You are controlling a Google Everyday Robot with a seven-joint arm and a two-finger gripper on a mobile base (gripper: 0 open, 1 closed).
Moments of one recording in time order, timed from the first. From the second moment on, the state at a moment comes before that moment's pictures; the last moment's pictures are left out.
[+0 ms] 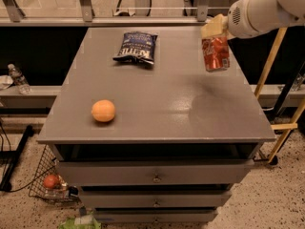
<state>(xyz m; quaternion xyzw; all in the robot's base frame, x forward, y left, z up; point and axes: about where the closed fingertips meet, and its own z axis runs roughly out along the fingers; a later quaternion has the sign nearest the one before) 0.675 -0.189 0.968 -0.89 -0.09 -0.42 0.13</state>
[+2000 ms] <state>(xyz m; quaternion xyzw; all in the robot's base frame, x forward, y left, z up) 0.658 -0.191 0.966 -0.73 -0.14 -0.65 0.16</state>
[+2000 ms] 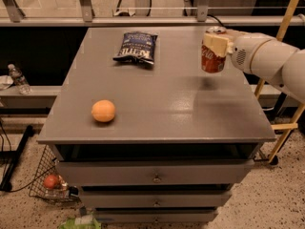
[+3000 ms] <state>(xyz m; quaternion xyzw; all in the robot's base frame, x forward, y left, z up) 0.643 -0.195 0.942 -0.73 -0.11 -0.65 0.17</state>
